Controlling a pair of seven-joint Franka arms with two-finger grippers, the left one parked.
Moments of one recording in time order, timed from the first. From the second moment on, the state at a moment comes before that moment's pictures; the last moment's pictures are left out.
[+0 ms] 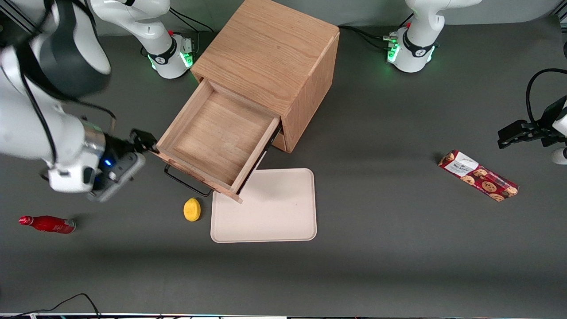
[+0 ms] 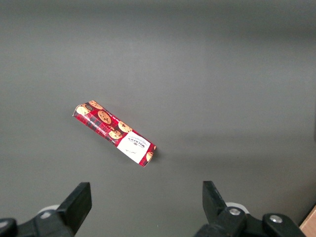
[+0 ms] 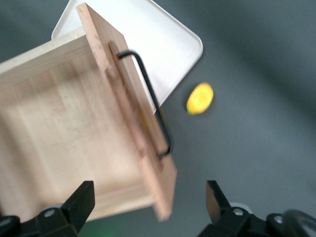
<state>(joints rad) 0.10 0.29 0.14 -1.30 0.08 1.47 -0.37</state>
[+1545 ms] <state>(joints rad) 0.08 -0.23 0.03 -1.76 -0.02 1.45 0.16</state>
